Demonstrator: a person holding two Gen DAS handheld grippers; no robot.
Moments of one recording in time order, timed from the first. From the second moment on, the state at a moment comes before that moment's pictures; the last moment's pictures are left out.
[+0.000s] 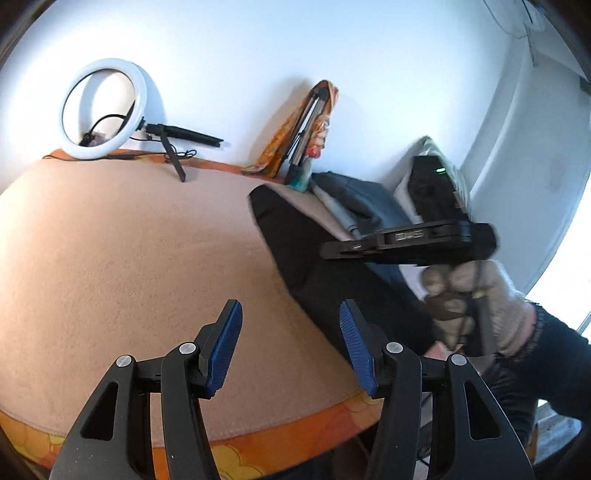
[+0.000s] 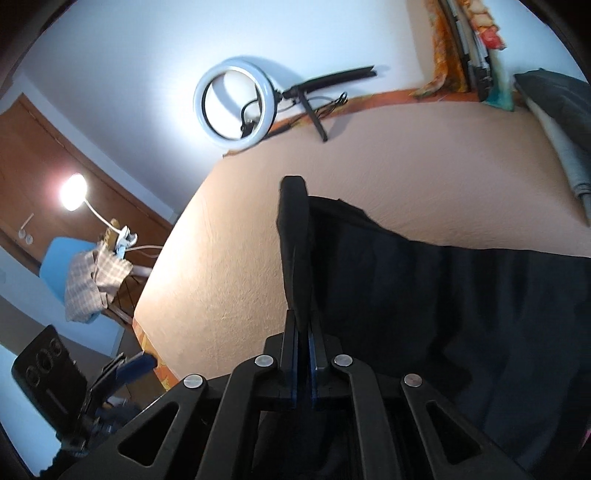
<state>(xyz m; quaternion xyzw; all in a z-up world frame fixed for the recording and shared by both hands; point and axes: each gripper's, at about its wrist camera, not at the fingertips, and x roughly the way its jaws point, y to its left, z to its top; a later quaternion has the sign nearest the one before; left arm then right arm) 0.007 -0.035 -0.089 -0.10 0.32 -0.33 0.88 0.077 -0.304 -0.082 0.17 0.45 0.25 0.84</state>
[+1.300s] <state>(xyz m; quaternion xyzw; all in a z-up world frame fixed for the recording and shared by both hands) 0.002 -0.228 -0.112 0.12 0.32 -0.44 0.83 0.036 -0.484 -0.090 0.19 0.42 0.10 0.88</state>
